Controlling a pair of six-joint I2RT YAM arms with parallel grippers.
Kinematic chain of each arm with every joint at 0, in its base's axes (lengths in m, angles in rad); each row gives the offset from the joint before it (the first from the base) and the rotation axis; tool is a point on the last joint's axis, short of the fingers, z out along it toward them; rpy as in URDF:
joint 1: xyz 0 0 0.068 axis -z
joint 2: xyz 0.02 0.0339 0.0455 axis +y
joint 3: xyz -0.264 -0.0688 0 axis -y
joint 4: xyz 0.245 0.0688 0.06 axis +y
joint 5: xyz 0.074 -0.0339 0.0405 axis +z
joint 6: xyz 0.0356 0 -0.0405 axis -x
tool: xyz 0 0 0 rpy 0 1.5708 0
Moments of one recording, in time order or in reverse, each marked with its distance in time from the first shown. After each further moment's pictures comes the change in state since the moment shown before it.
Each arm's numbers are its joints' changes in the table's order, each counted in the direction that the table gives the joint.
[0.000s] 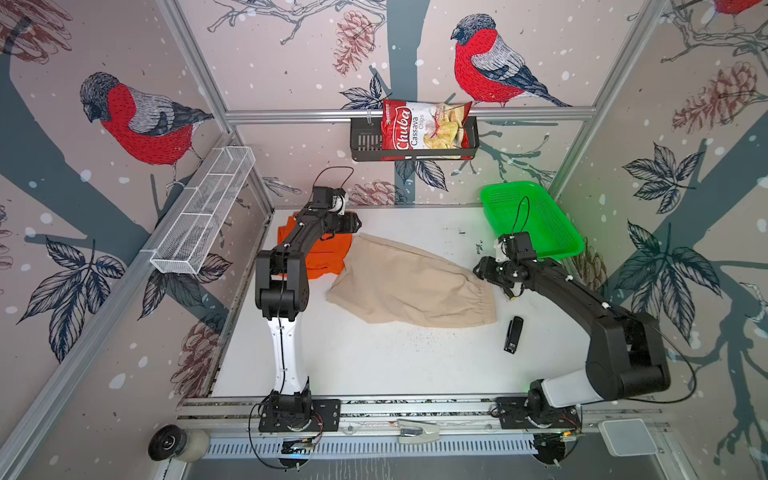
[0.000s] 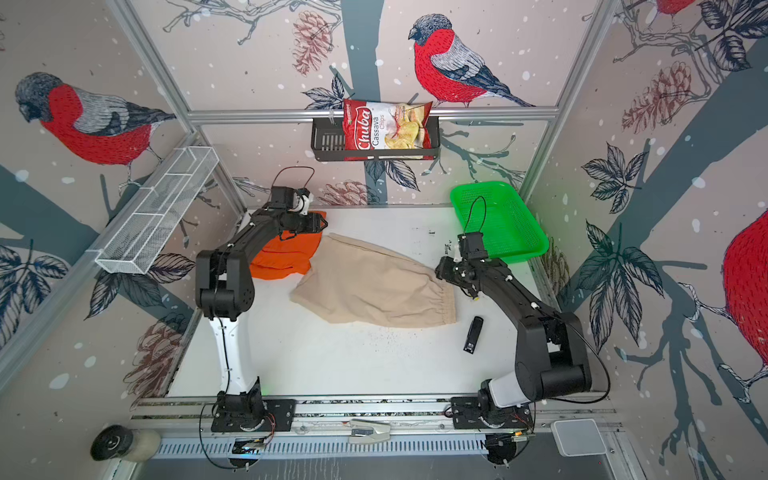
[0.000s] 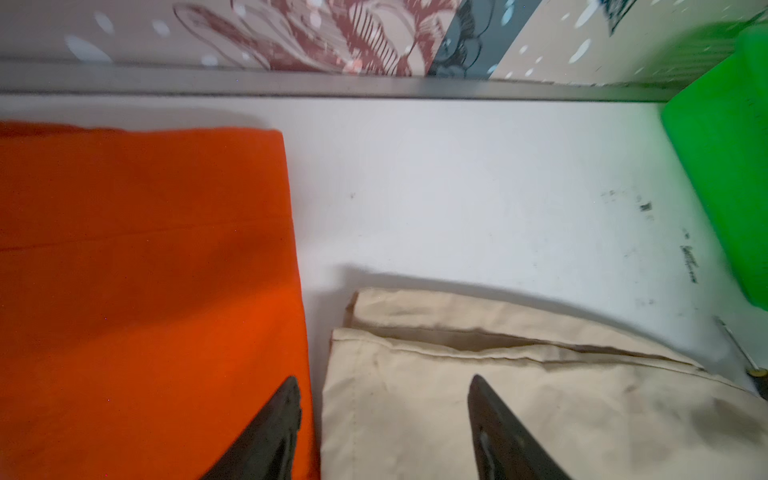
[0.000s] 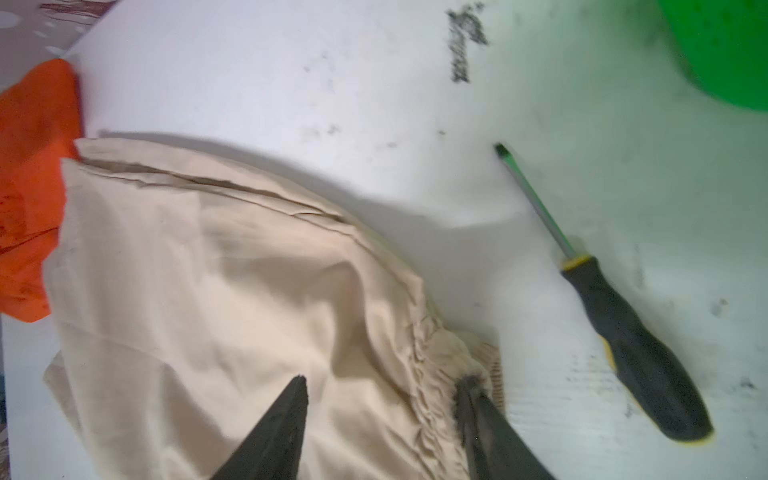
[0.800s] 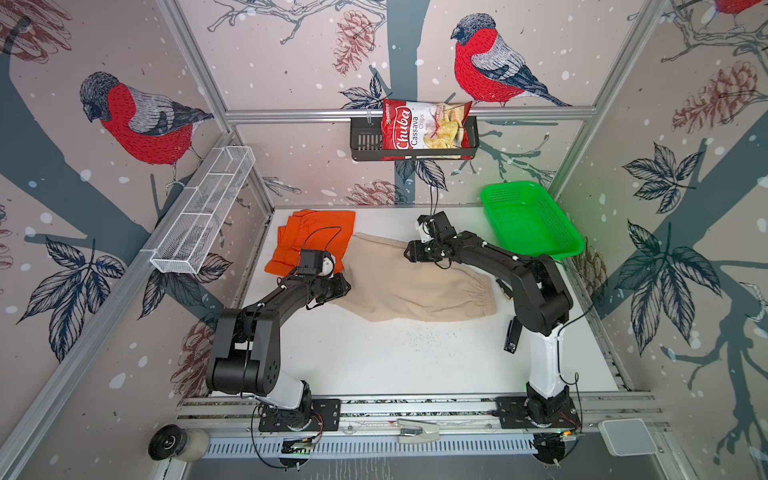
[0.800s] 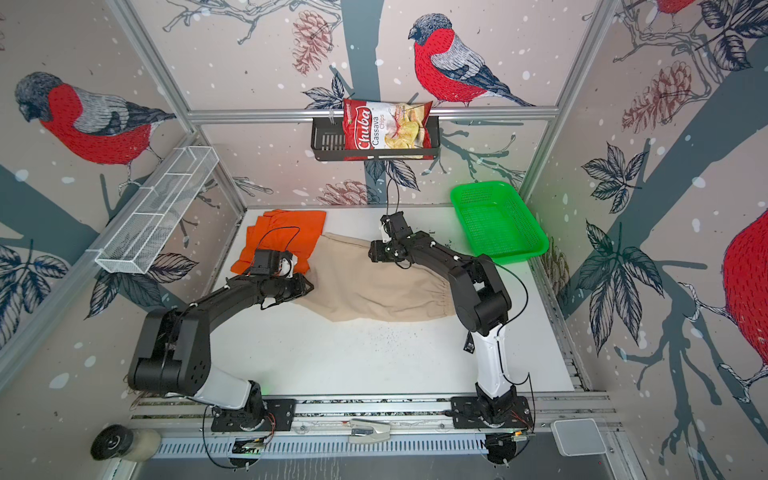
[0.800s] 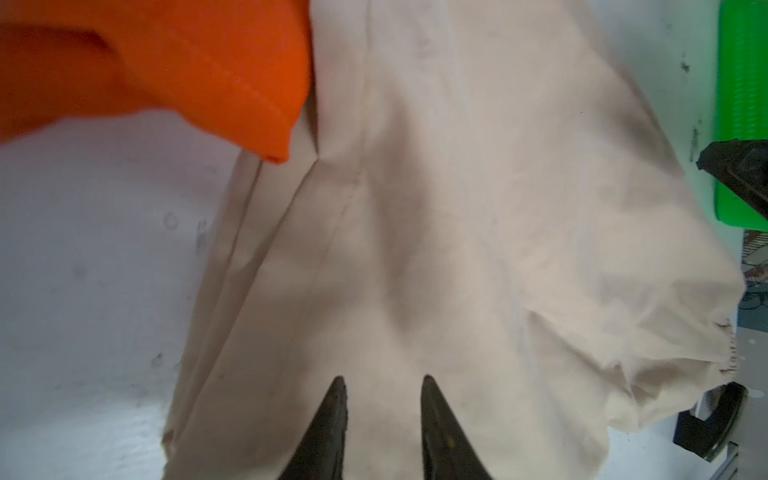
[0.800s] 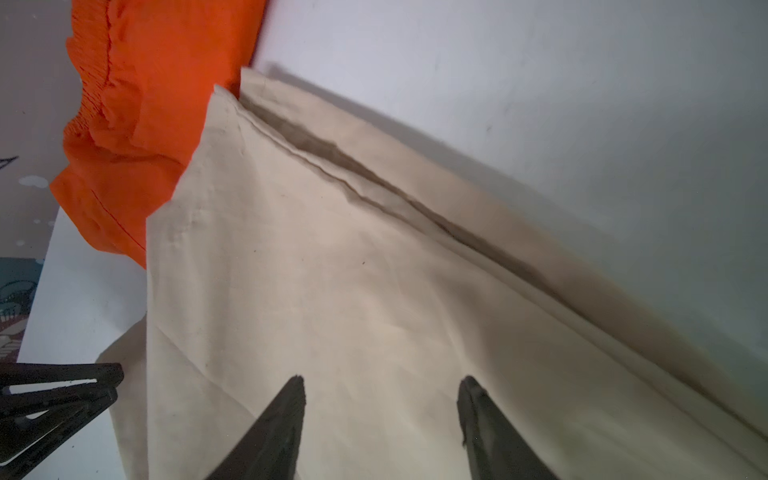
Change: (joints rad) left arm -0.001 -0.570 -0.989 -0.194 0.005 0.289; right arm -0.342 0.611 0.546 -0.099 0.027 0.060
